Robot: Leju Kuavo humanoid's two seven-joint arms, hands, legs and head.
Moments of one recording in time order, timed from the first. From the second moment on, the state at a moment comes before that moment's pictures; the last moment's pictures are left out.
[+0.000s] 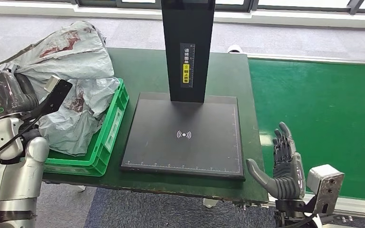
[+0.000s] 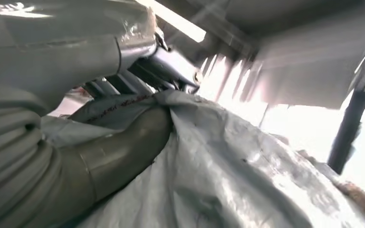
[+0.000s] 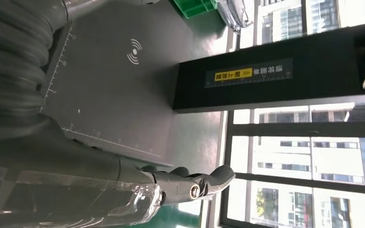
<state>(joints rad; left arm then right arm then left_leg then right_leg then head) -0.38 0.21 0.13 -1.45 -1.21 0.16 0.25 0.21 0.07 0.14 -1.95 -0.02 -0.01 -0.19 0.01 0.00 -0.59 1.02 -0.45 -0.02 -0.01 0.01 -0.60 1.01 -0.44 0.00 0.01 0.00</state>
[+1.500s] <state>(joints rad) -0.32 0.13 0.19 -1.34 -1.20 -0.20 0.24 0.14 0.07 0.11 -1.91 -0.02 0.06 -0.14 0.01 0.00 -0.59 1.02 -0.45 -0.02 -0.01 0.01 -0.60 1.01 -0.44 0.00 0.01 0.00</state>
